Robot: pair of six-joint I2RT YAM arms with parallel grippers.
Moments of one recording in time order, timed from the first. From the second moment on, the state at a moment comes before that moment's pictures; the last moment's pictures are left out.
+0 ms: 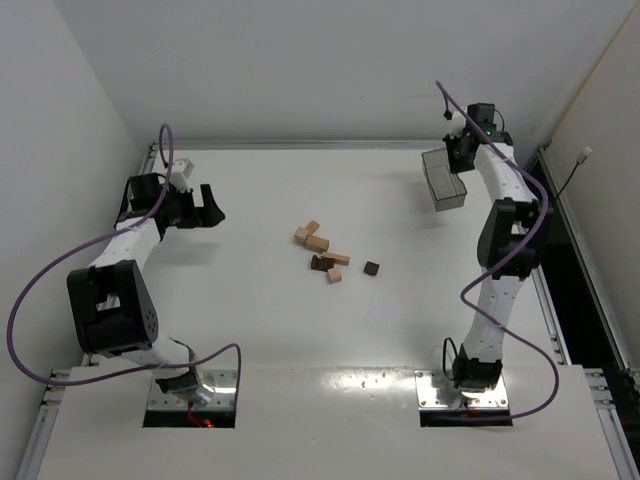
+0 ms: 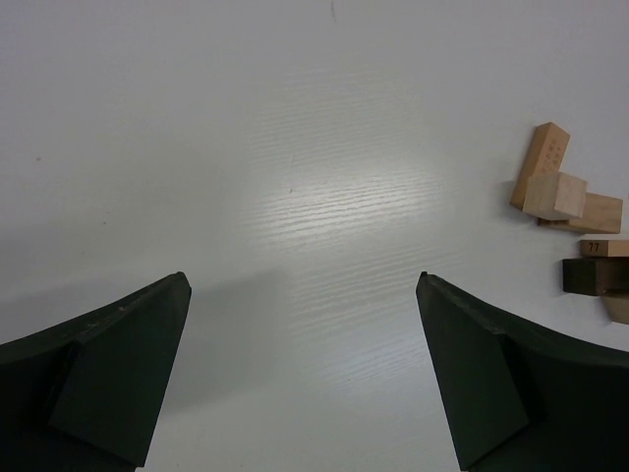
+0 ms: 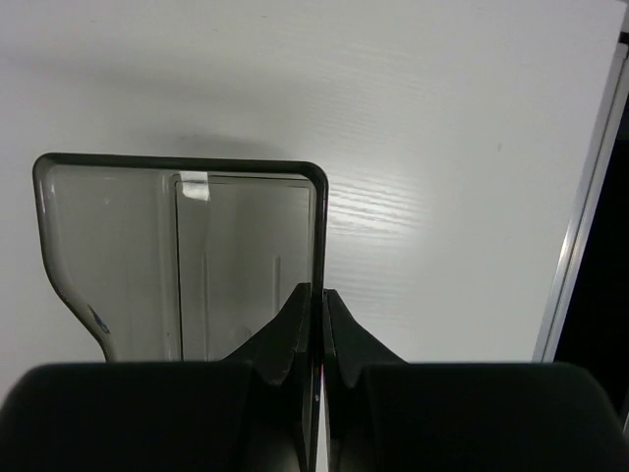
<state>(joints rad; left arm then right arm) 0.24 1.52 1.00 -0.20 0.51 0.06 -0.09 2.16 1.91 -0.62 -0.02 -0.28</state>
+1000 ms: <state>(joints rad) 0.24 1.61 1.07 -0.24 0.53 0.05 -0.28 2.41 2.05 -0.57 0.01 -0.33</state>
